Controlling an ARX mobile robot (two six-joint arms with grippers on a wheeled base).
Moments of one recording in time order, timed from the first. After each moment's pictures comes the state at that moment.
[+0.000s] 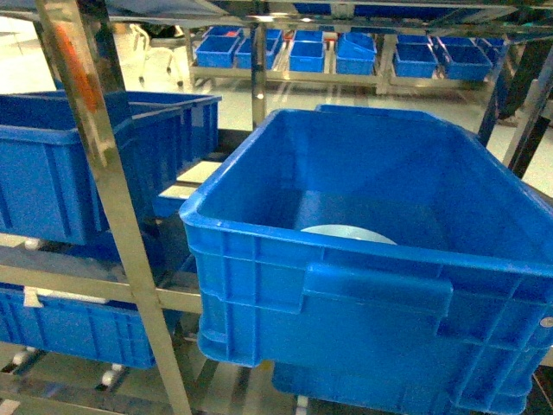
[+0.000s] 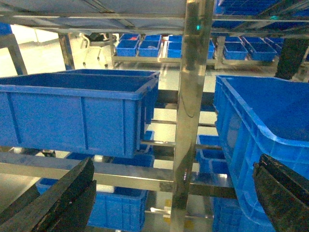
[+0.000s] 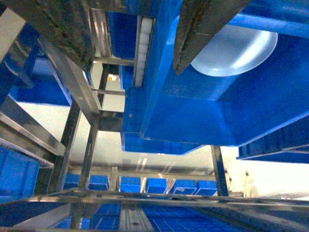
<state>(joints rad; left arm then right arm) 0.00 0.01 0.01 0.00 0.00 0.00 0.00 0.67 0.18 0.47 0.00 0.01</state>
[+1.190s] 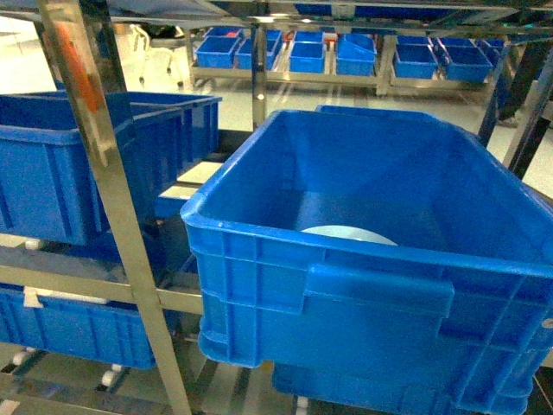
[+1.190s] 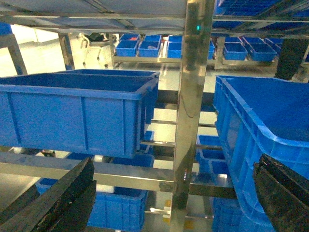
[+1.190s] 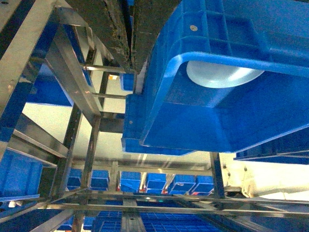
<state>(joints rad) 0.00 0.01 0.01 0.00 0.00 0.00 0.00 0.25 0.02 0.26 0.00 0.00</state>
